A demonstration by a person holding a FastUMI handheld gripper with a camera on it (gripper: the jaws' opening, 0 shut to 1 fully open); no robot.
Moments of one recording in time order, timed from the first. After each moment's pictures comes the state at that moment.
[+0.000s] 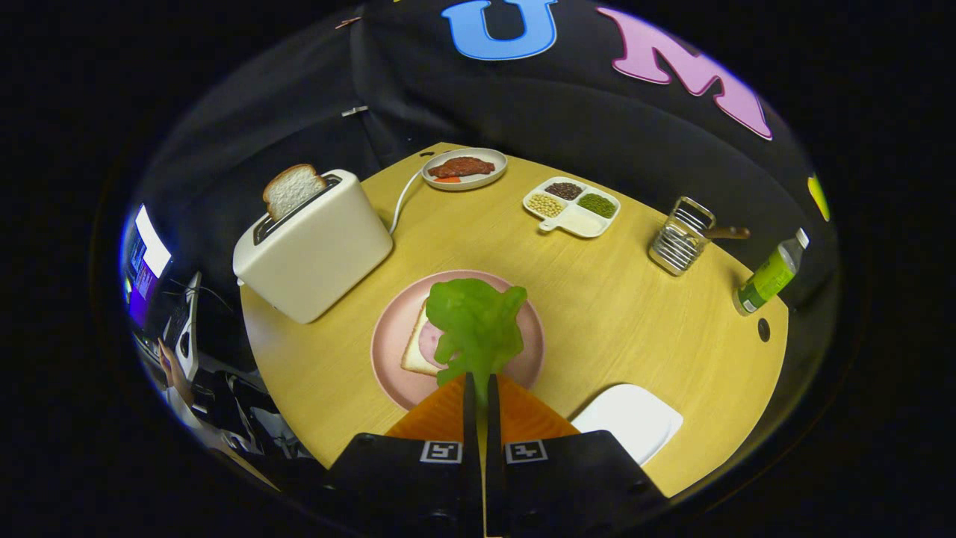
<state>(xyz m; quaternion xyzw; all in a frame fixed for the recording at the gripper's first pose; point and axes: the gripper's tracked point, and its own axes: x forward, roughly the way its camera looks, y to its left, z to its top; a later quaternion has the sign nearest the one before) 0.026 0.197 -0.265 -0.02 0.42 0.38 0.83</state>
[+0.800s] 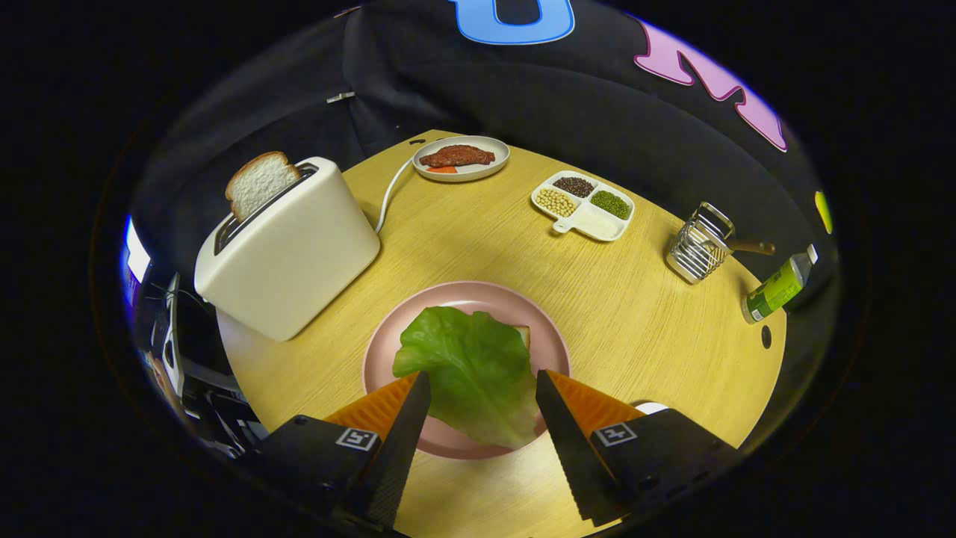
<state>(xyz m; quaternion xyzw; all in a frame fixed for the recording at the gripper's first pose) 0.048 0.226 -0.288 -0.05 0.43 0.34 0.84</state>
